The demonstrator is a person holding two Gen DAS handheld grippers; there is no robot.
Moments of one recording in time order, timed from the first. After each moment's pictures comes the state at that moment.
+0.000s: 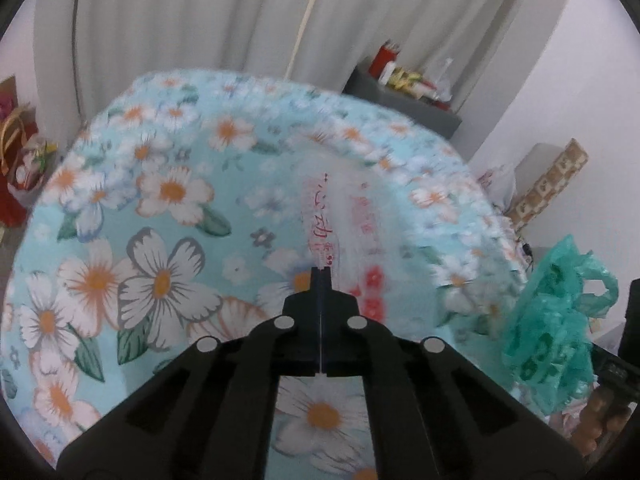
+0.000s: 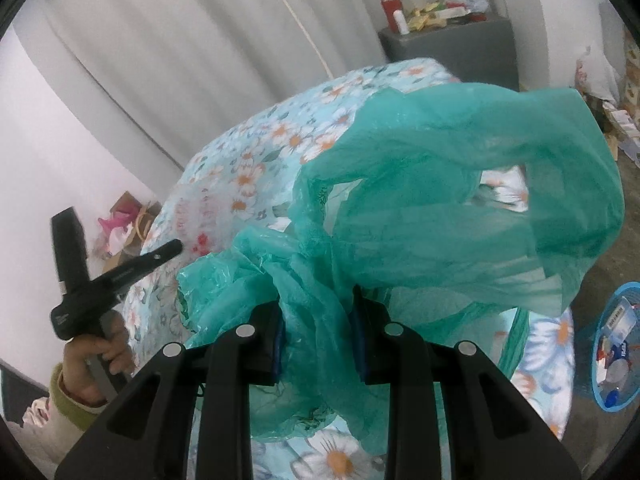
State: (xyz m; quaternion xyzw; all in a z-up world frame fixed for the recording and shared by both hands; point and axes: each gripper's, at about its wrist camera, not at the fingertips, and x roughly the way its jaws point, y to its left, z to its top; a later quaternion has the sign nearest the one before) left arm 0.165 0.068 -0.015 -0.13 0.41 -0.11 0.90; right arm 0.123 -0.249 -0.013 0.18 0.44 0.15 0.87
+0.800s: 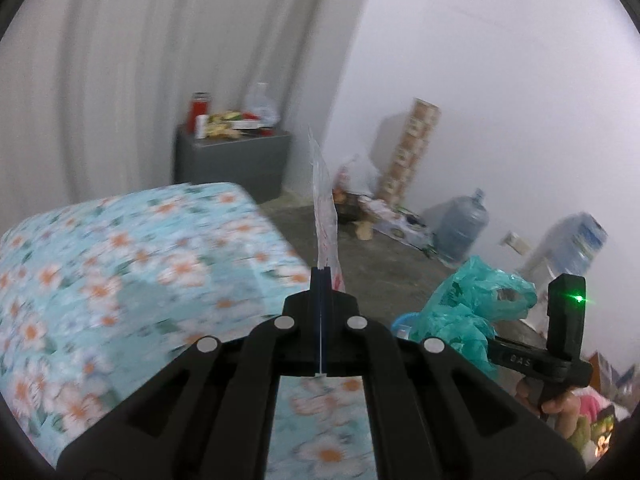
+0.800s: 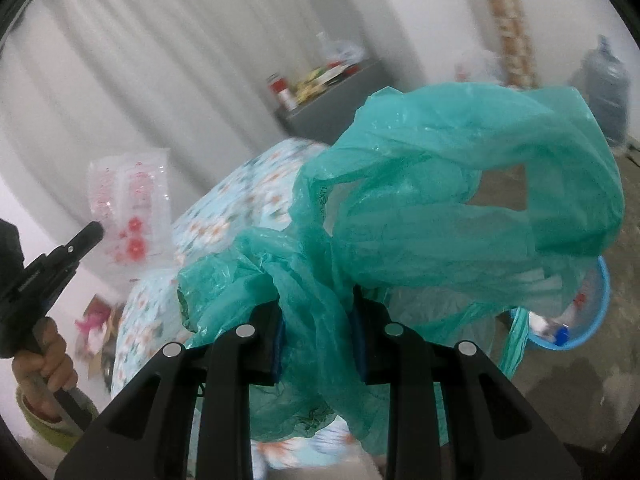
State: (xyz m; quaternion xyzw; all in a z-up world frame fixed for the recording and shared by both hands) left arm 0.105 -0.128 0.105 -0.02 0.30 -0.35 0.88; right arm -0.002 -0.398 0.003 0.29 0.34 -0.03 0.90
